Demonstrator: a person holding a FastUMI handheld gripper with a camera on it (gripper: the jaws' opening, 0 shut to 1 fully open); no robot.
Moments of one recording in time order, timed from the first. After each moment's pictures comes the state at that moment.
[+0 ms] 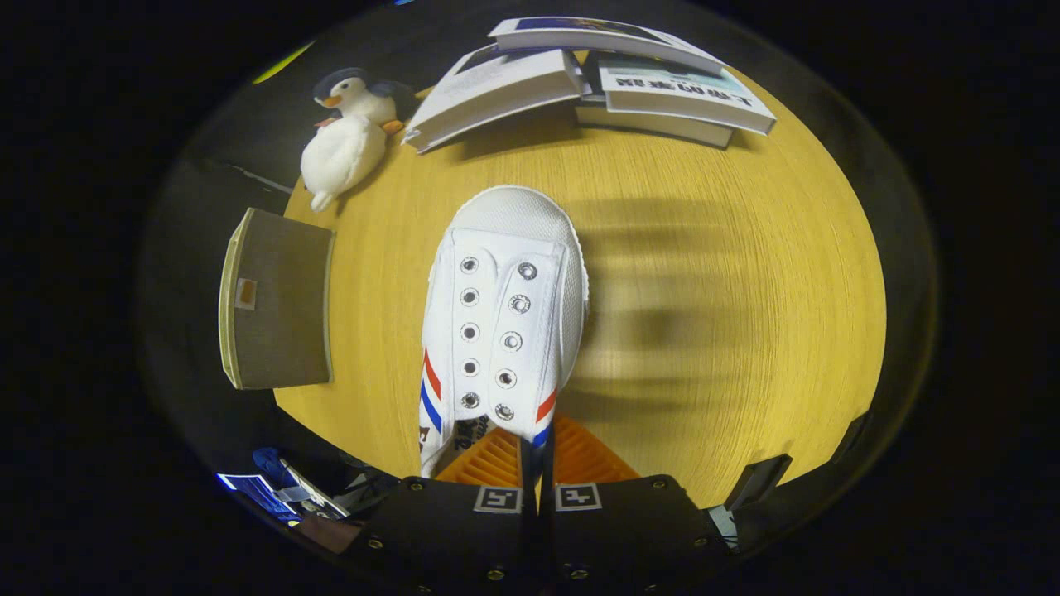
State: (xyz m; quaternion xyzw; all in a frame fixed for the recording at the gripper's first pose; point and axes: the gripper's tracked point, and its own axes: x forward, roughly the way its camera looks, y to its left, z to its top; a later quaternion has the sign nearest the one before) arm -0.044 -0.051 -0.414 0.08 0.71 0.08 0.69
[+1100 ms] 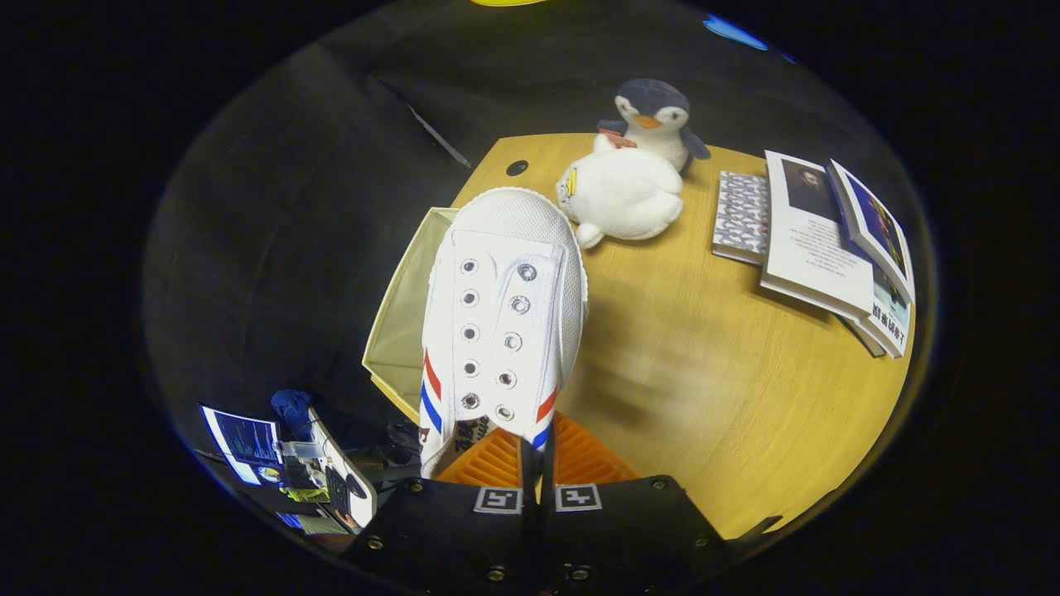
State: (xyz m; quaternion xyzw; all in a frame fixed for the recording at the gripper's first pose) arm 0.024 0.222 -0.306 0.00 0.66 0.29 0.69
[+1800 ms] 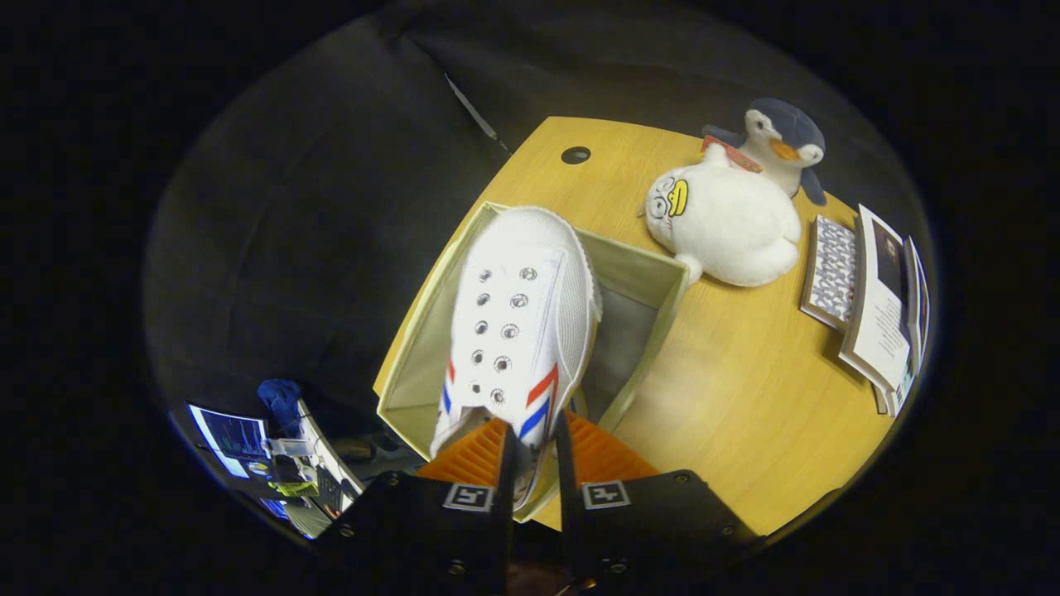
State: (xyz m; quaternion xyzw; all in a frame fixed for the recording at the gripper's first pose) arm 0.039 0.347 -0.343 -0.02 0.68 0.32 0.66
